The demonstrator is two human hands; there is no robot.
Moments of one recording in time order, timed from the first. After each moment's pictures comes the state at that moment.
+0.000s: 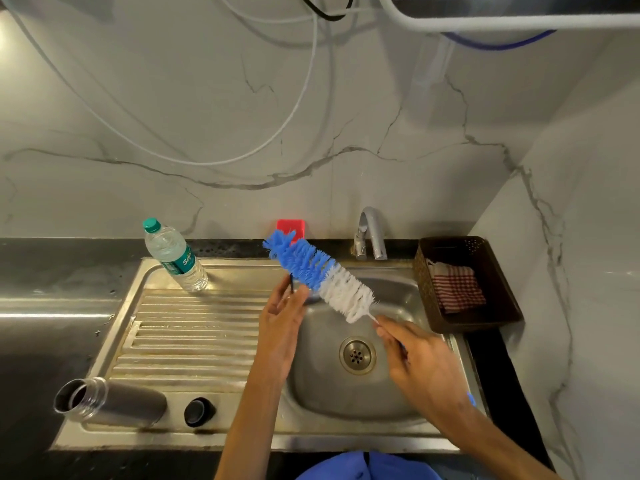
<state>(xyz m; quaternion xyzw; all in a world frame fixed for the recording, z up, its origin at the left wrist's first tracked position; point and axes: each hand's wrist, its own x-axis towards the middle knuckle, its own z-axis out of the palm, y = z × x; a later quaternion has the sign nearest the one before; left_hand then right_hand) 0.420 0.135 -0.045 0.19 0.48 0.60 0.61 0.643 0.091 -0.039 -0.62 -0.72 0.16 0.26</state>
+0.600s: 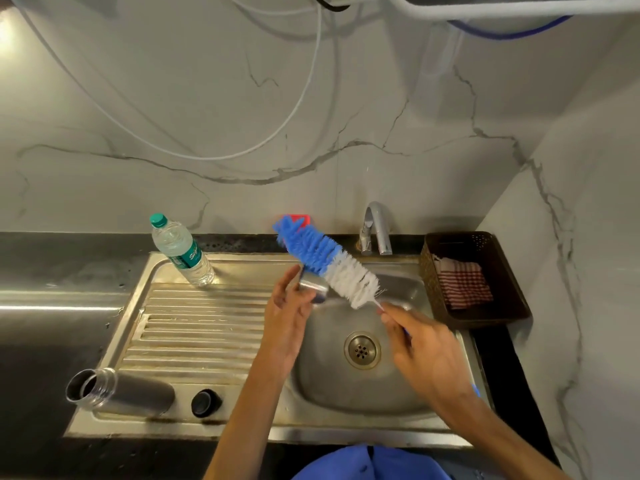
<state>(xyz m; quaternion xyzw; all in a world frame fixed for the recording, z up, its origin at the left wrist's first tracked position) 0.415 0.139 -0.057 0.19 0.43 0.61 0.63 0.642 0.097 -0.030 -0.63 -0.72 0.15 0.26</state>
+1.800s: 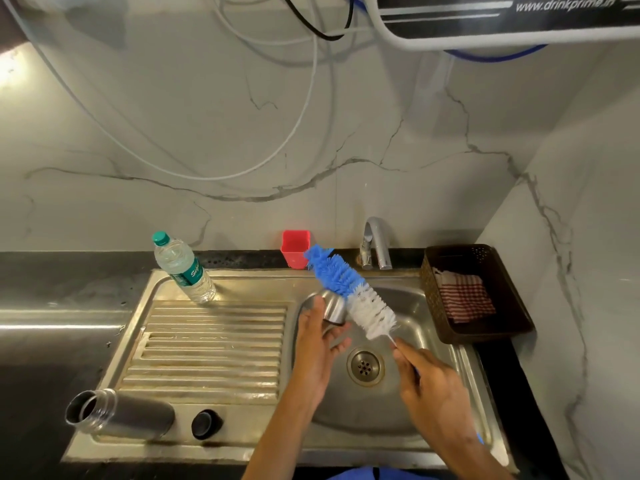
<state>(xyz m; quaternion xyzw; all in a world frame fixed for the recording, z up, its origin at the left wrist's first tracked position) 0.459 0.129 -0.063 0.18 0.52 0.53 0.65 0.646 0.072 -0.062 -0.69 -0.65 0.18 0.26</state>
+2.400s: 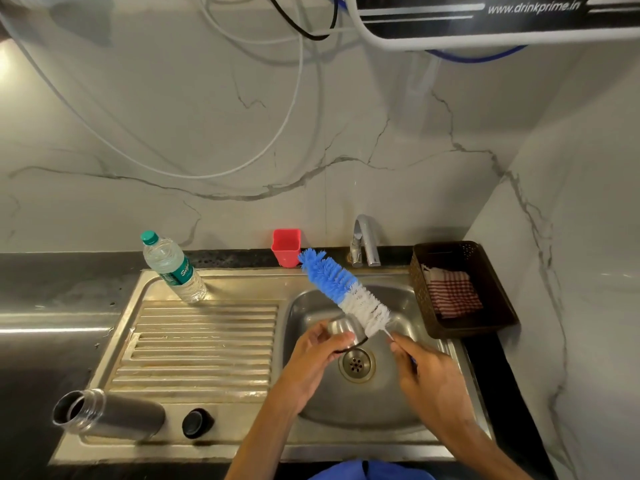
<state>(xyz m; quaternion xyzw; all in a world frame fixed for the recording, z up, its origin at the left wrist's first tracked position) 0.451 0.116 -0.080 0.31 0.50 0.39 0.70 0.664 0.077 -0.053 -0.69 -0.66 0.20 0.23</state>
